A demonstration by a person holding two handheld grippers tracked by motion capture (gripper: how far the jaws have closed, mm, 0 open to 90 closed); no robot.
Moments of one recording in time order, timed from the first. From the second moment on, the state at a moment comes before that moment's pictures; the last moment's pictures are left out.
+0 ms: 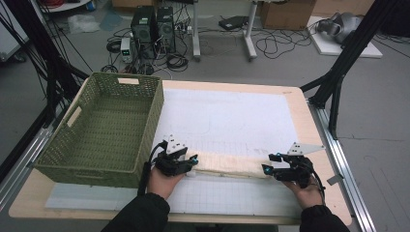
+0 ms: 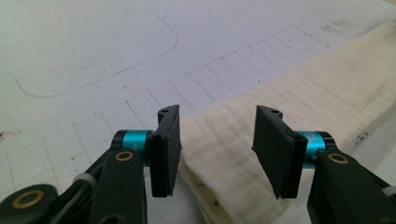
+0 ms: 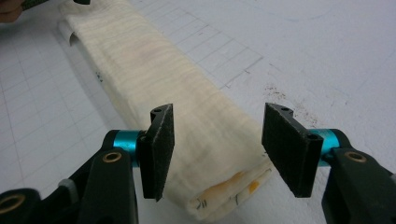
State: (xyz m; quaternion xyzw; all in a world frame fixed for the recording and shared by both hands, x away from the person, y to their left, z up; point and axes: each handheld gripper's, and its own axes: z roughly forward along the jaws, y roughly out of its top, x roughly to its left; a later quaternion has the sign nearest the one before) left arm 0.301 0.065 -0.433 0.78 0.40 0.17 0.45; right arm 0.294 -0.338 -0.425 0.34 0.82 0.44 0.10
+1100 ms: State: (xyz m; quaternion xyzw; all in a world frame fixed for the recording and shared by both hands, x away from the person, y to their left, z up) left arm 0.307 0.058 -0.423 0.78 0.39 0.17 0.45; right arm 0.296 -0.339 -0.427 0.35 0.82 0.44 0.10
